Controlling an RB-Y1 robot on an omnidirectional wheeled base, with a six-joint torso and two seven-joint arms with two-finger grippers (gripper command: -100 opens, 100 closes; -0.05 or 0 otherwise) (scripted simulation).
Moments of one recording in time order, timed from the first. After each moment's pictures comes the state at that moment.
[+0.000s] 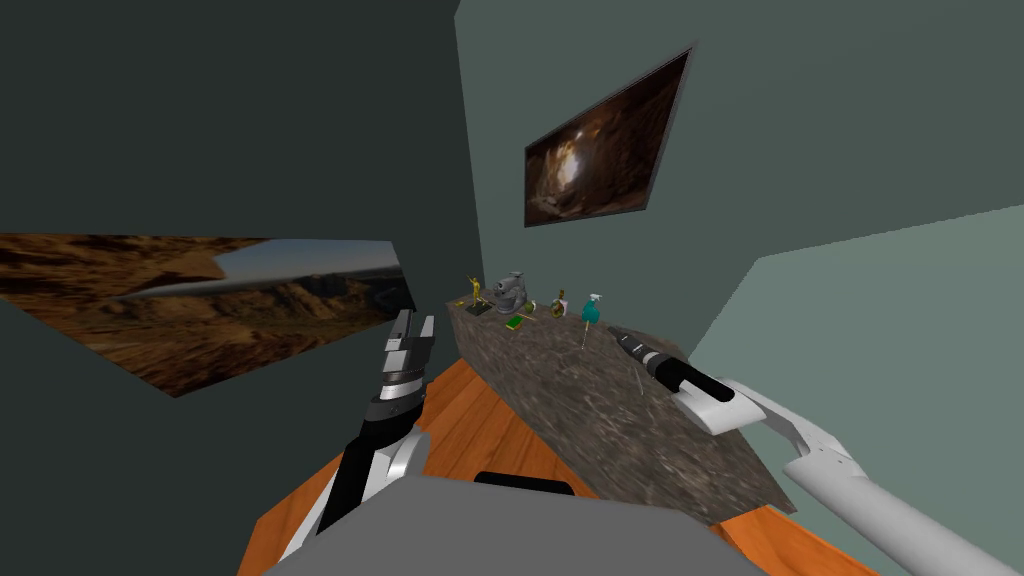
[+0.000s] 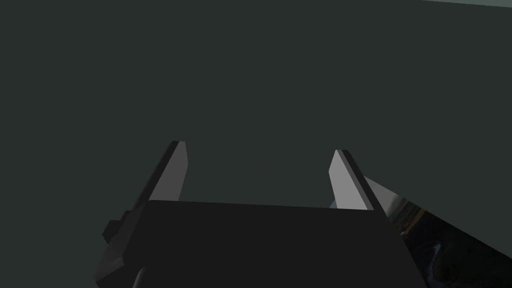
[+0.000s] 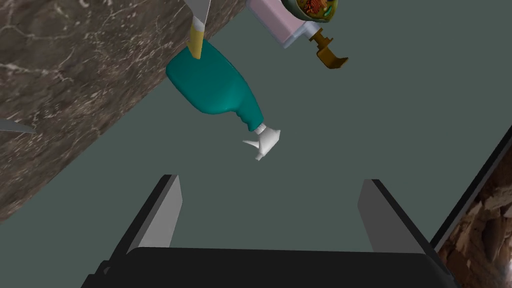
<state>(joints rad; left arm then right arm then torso) 0.51 0.04 -0.02 -2.30 0.09 -0.59 -0.13 0.07 -0.92 0.08 -1.66 -0.37 0.17 0.21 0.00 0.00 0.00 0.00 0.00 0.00</state>
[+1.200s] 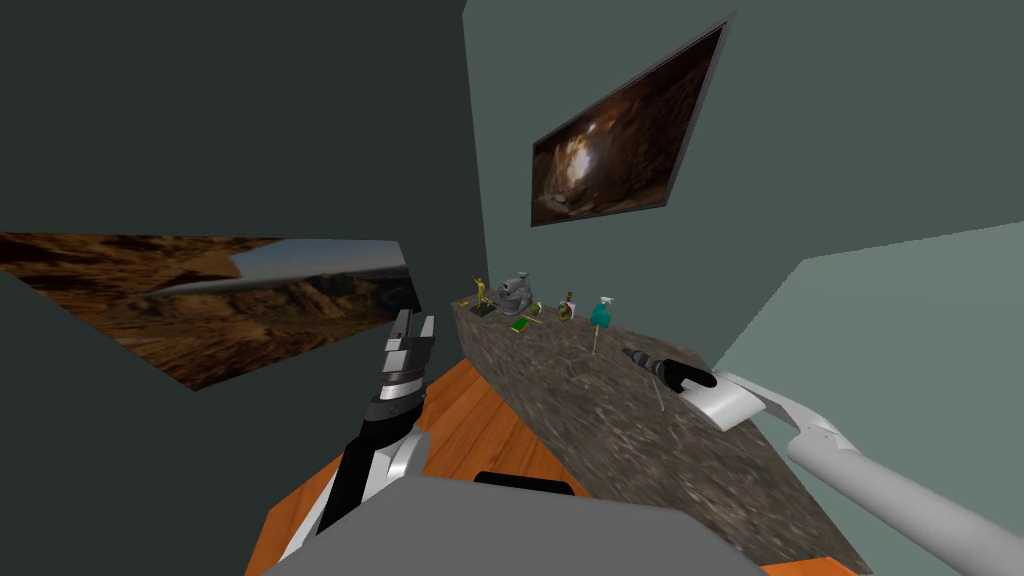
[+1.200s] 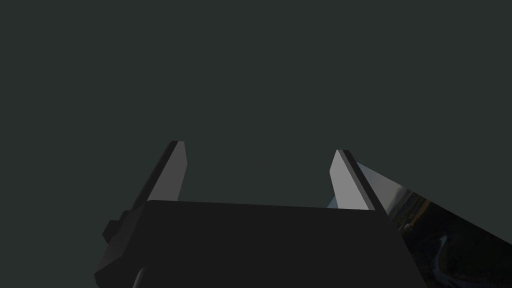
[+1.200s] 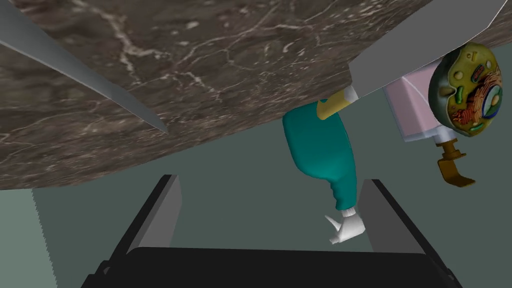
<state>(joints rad) 0.51 0.04 -0.02 -2.30 0.09 -0.59 -0.13 -0.03 -1.07 0.26 -1.49 -0.40 0.47 0.33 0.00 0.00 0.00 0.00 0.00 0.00</state>
